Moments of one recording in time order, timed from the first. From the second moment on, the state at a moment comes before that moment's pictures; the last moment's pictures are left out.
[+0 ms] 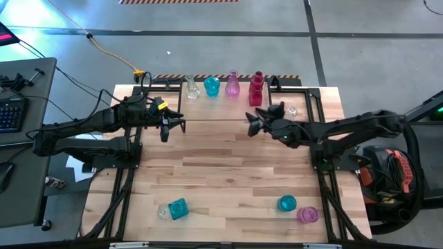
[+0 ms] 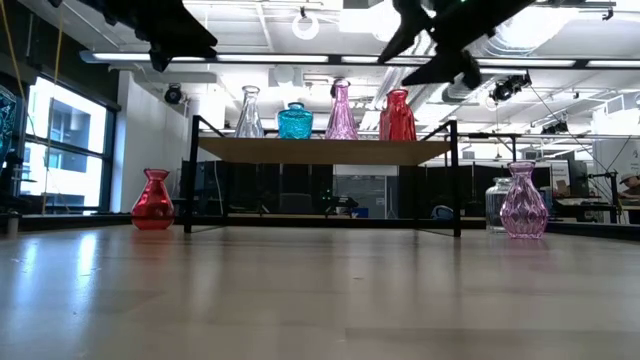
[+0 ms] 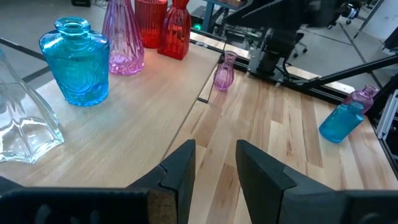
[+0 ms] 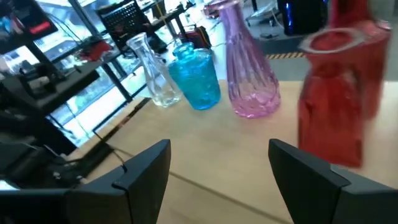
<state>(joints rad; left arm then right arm) 0.27 0.73 0.72 -0.35 0.01 -0.19 0.06 1.21 0.80 0.04 0.83 0.70</state>
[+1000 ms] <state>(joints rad) 0.27 0.73 0.72 -0.35 0.01 -0.19 -0.18 0.79 0.80 -1.16 0.46 1.25</state>
